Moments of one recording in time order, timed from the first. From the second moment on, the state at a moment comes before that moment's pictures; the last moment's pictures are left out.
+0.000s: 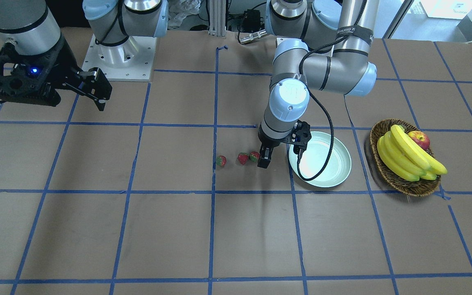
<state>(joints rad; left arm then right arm) -1.75 -1.84 -1.99 -1.04 1.53 -1.52 1.54 -1.52 1.48 -1.47 -1.62 0.04</state>
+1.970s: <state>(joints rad) -1.79 -1.92 -2.03 -0.90 1.53 -1.59 1.55 -1.52 1.48 -1.48 -1.62 0.04</state>
